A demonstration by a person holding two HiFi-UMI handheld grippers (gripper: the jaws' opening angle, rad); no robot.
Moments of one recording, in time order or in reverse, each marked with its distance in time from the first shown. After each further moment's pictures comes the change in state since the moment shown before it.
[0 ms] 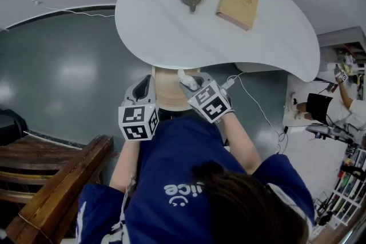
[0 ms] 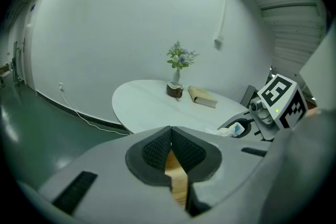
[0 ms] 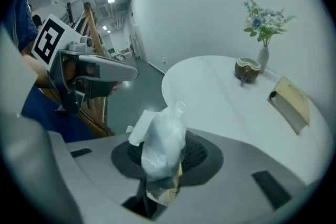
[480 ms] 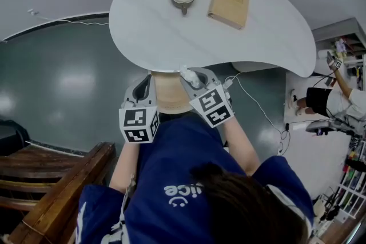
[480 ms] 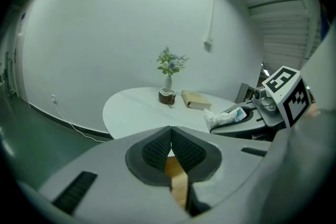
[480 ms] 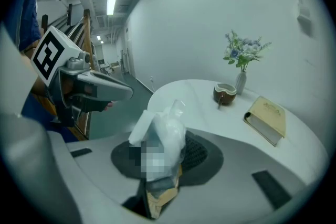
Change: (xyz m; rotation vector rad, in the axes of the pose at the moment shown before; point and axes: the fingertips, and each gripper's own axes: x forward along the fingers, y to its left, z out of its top) left arm 0.003 -0.022 0.023 0.094 -0.054 -0.047; right arm -0.041 -0.026 0.036 0.002 -0.216 -0.173
